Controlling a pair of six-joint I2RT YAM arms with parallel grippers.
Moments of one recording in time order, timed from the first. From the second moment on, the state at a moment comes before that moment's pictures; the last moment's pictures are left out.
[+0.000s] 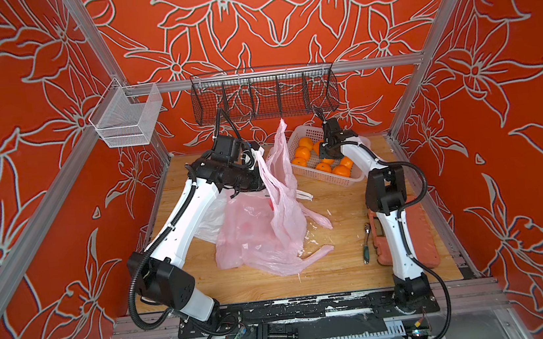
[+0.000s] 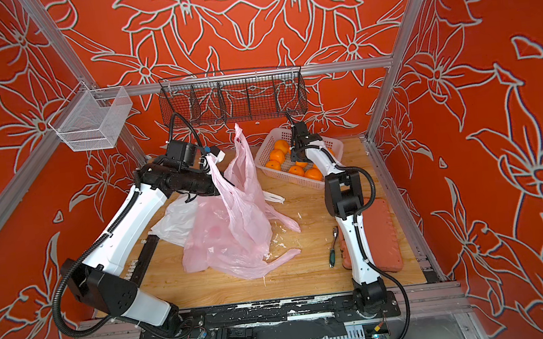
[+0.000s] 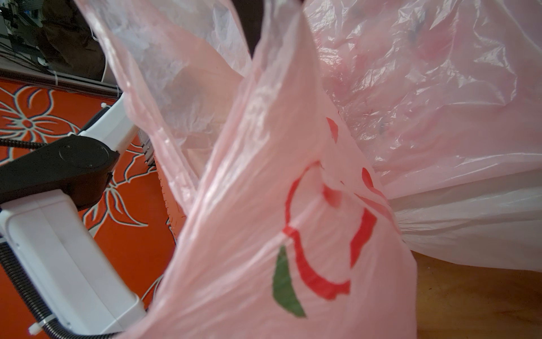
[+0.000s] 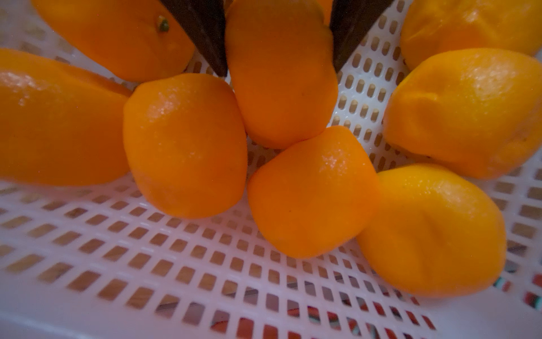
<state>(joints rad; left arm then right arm) -0.32 1.55 1.65 -1.01 0.58 -0.24 0.20 2.46 2.28 -0.81 0.15 0.34</state>
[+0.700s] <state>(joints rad) -0.32 1.52 1.61 -0.93 0.60 -0.26 0.20 1.85 1.63 -0.62 0.16 0.39</state>
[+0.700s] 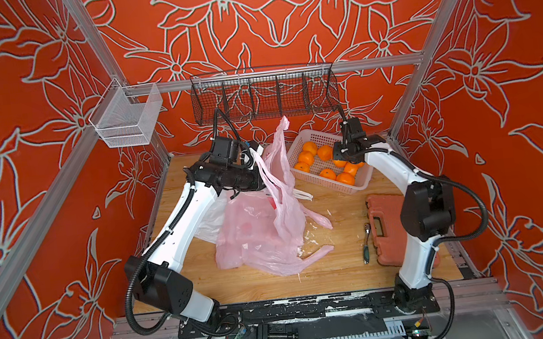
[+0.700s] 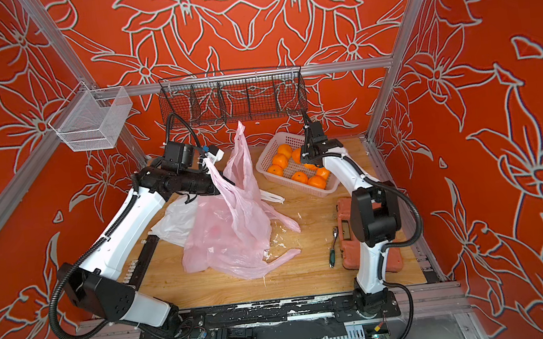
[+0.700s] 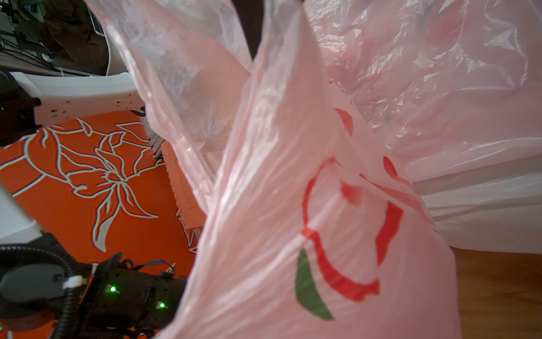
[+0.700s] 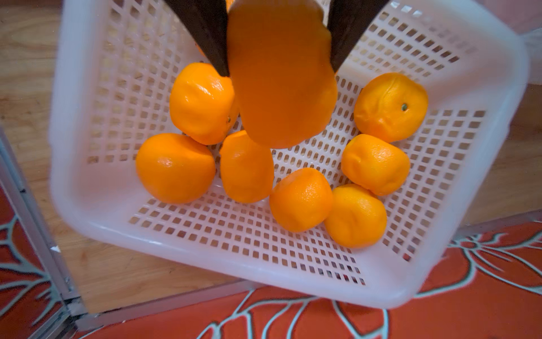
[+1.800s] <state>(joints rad) -0.43 1.52 1.67 -0.94 0.62 -0.26 0.69 1.16 1.31 -0.48 -0.18 0.71</state>
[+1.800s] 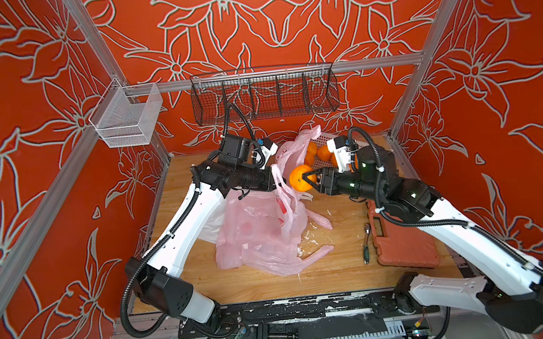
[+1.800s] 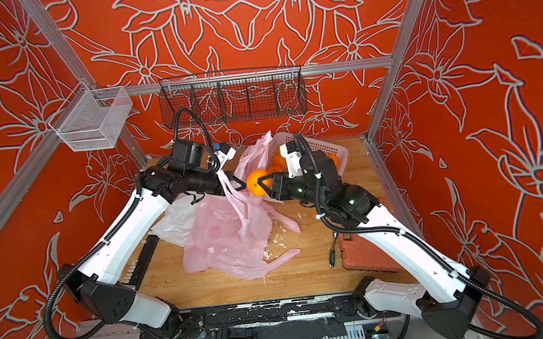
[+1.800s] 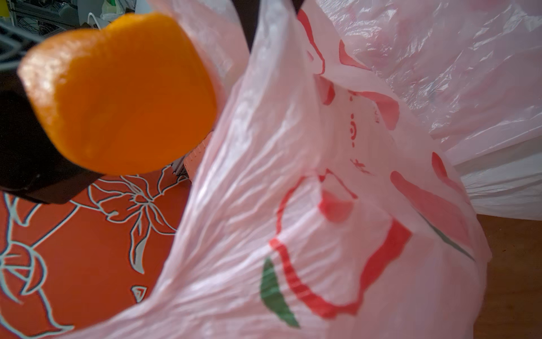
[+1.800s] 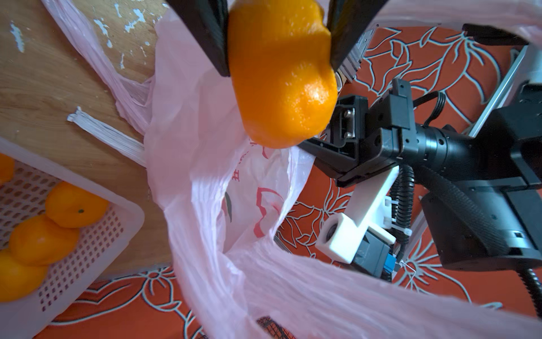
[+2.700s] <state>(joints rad) -0.42 1.52 1.64 -0.93 0.58 -0.26 0.72 1.26 1.35 -0.54 -0.01 0.70</state>
